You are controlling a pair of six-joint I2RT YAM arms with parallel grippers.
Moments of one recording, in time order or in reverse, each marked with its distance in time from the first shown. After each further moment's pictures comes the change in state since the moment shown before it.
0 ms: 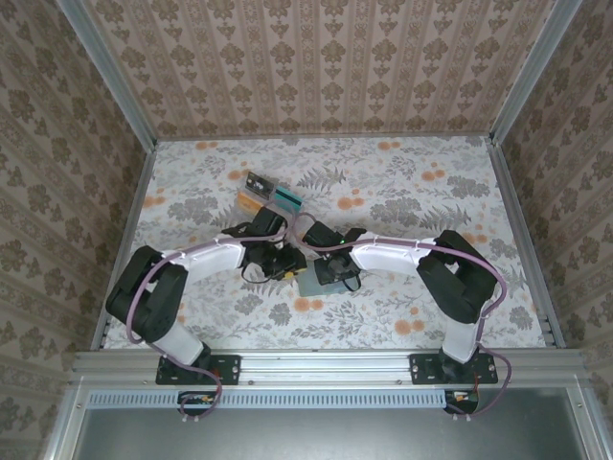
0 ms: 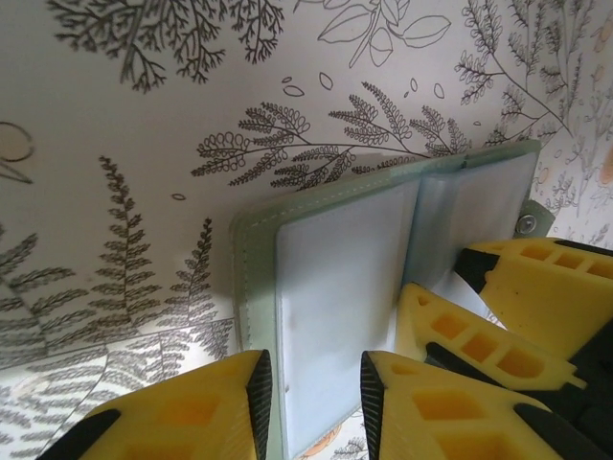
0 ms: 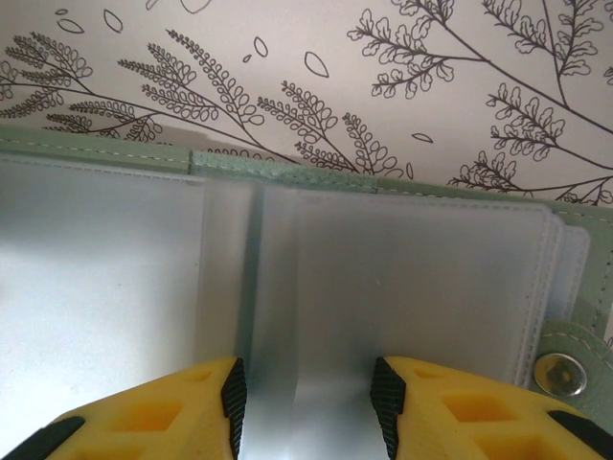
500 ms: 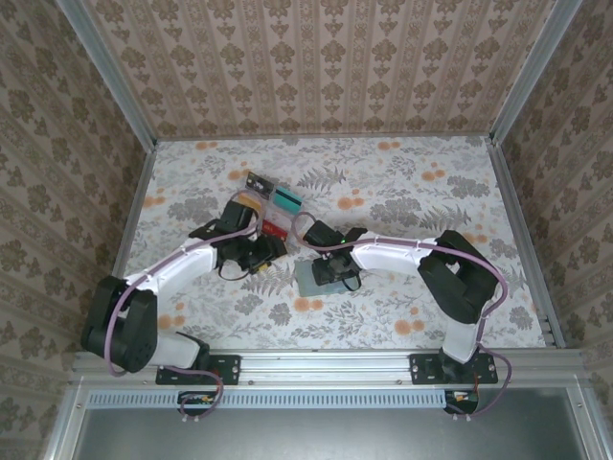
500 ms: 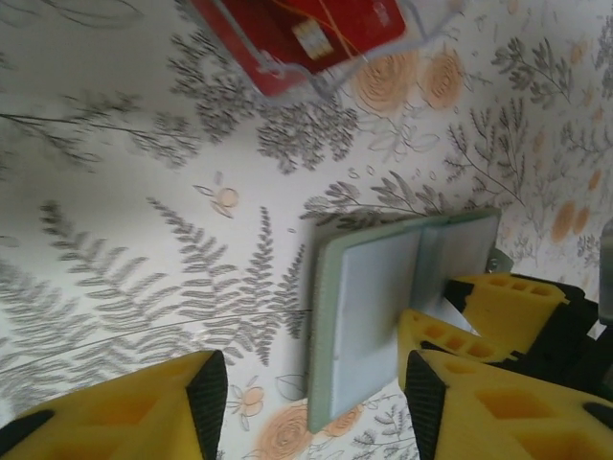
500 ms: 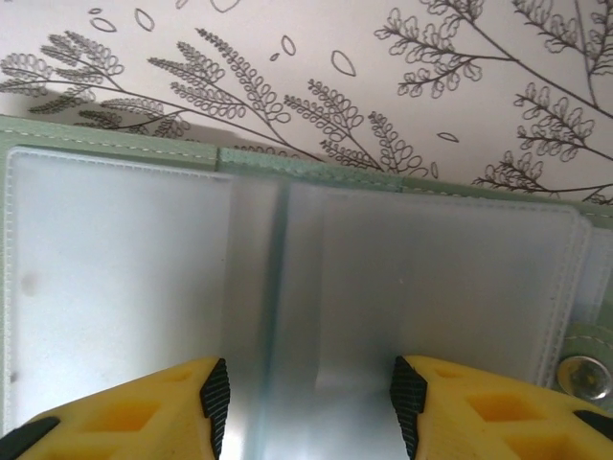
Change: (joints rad) left arm 0.150 -0.201 -0.045 -0.100 -0.031 0.057; right arm -0.003 -0.005 0.000 0.007 -0.026 -0.007
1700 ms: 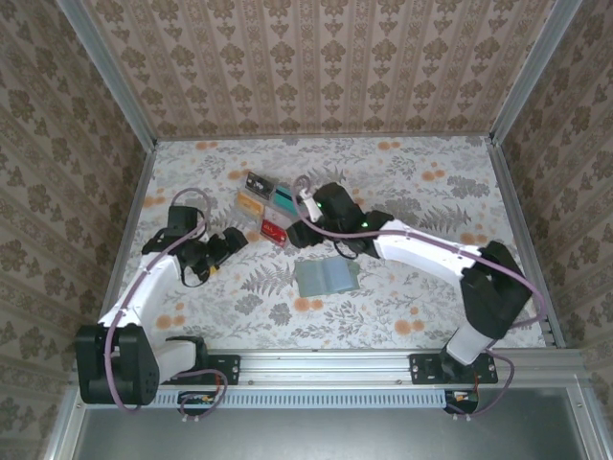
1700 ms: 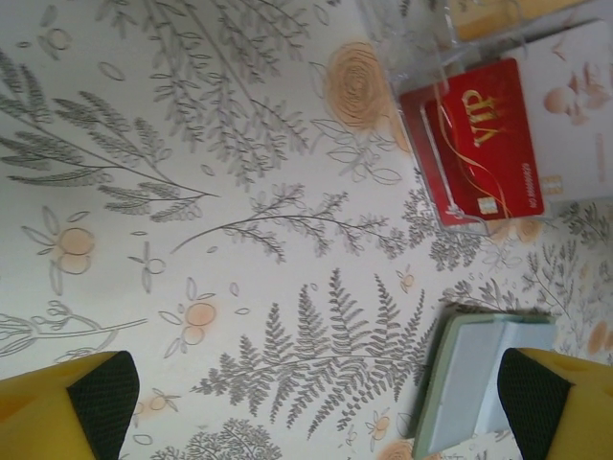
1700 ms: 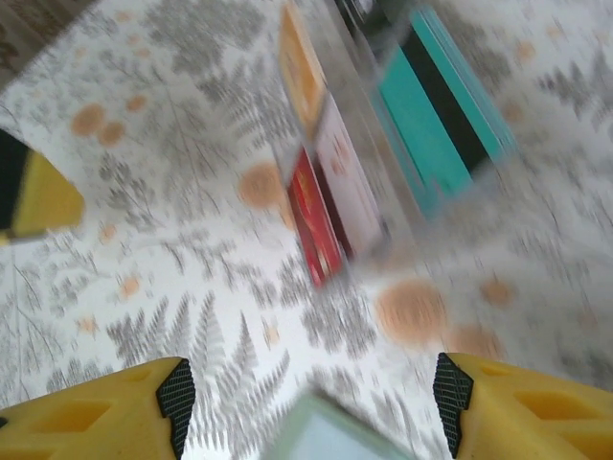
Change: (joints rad) left arm 0.383 -0.227 -0.064 -0.180 -0.041 0.195; right arm -0.066 -0.225 0.020 0.340 -0.125 -0.303
